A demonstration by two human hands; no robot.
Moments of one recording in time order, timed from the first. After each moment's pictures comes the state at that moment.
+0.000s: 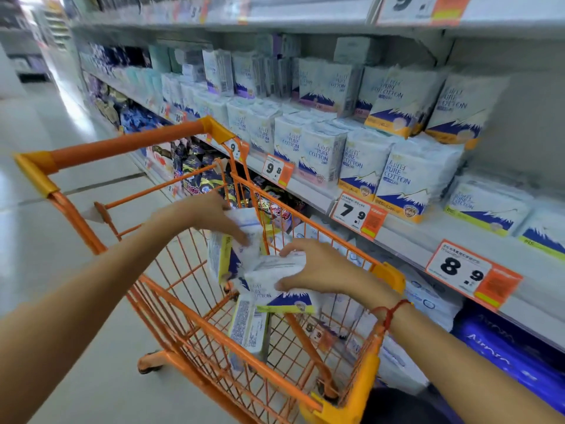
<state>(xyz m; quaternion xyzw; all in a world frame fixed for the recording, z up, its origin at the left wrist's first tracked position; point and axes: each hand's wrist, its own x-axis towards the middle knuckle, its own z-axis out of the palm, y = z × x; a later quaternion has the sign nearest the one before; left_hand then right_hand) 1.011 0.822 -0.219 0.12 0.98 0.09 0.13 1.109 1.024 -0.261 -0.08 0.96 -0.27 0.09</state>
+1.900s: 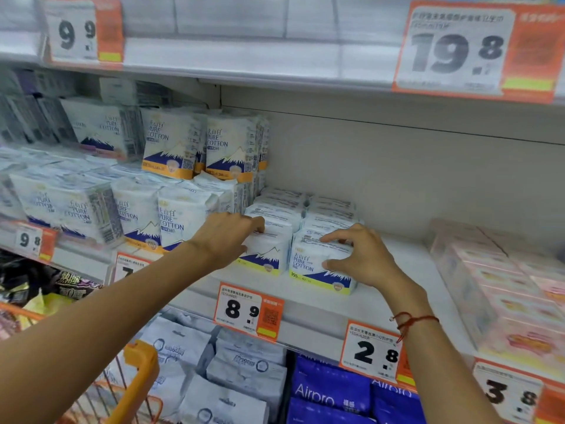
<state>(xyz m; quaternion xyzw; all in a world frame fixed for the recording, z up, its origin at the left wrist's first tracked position) 1.036 1.186 -0.208 0.52 0.84 -0.01 -0.19 1.217 1.358 -0.211 0.26 0.93 -0.19 -0.19</state>
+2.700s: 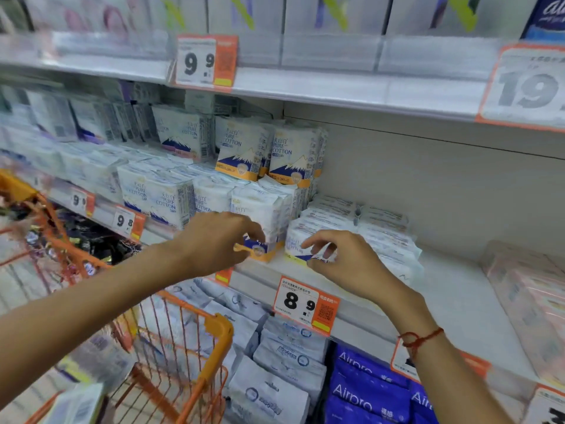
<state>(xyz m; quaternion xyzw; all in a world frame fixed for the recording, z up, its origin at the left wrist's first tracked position) 1.061 1.052 -0.173 0.48 0.87 0.05 -0.13 1.186 1.250 -0.189 0.08 0.95 -0.24 -0.16</state>
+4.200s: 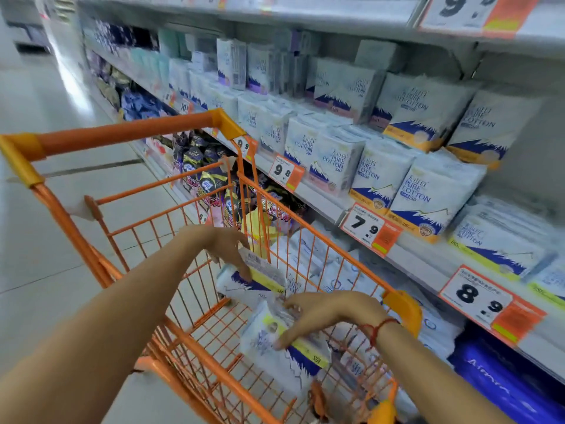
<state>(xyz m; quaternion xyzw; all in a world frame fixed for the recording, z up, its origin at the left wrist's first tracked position) 0.957 0.826 -0.301 0.17 0.93 0.14 0.29 1.092 1.012 -0.283 -0.11 0.89 -0.12 0.42</state>
